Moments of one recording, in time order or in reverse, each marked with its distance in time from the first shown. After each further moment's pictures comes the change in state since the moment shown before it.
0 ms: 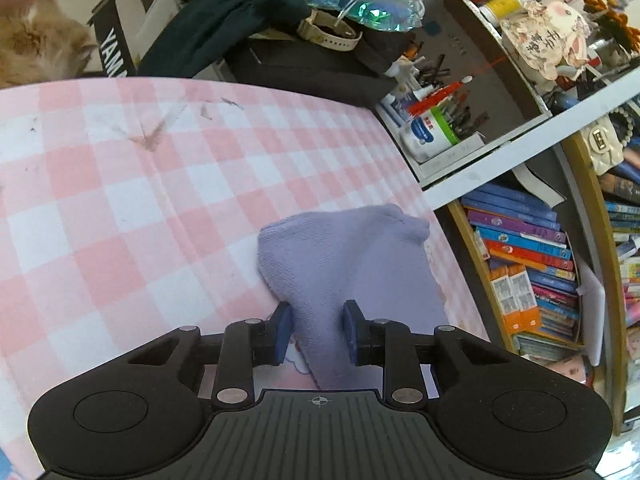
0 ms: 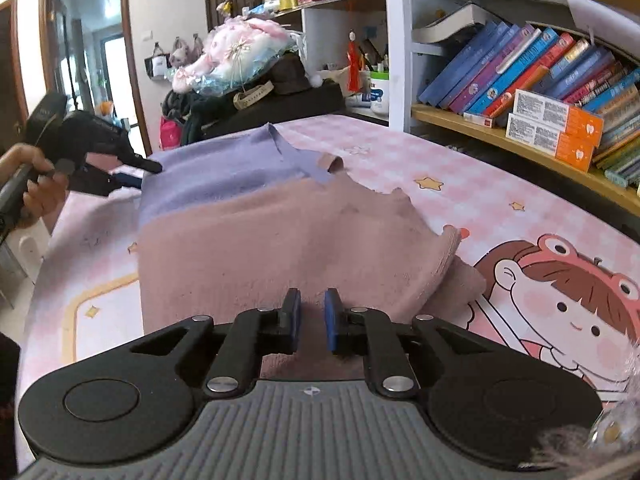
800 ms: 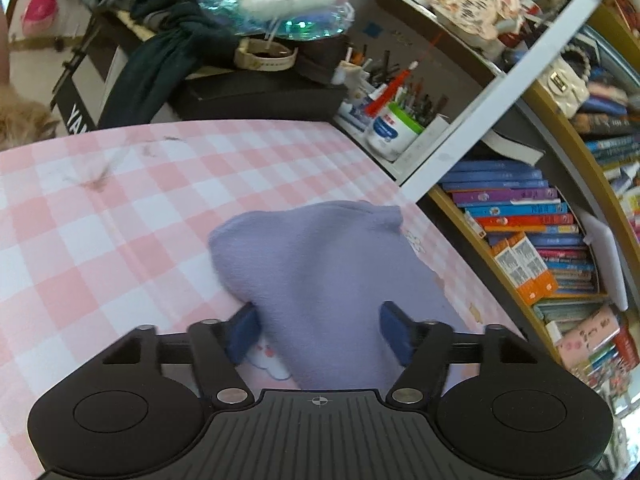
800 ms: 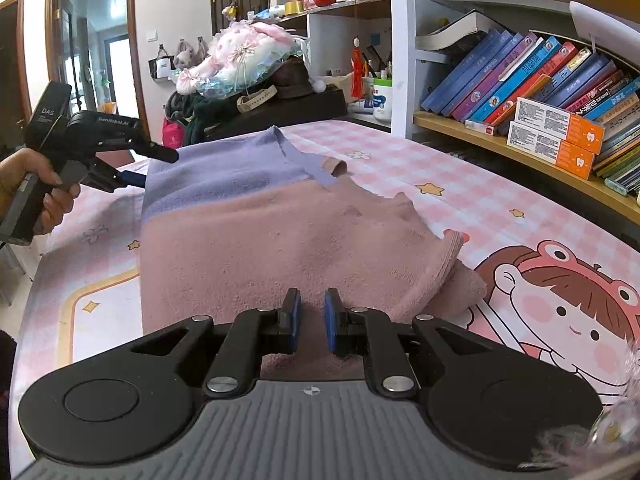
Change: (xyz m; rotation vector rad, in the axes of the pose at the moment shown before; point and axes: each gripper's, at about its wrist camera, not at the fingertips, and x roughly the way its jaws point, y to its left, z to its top) left arm 0.005 -0.036 -0.026 0.240 -0.096 0.023; right arm -0.003 0.000 -0.007 -0.008 -0.023 0.005
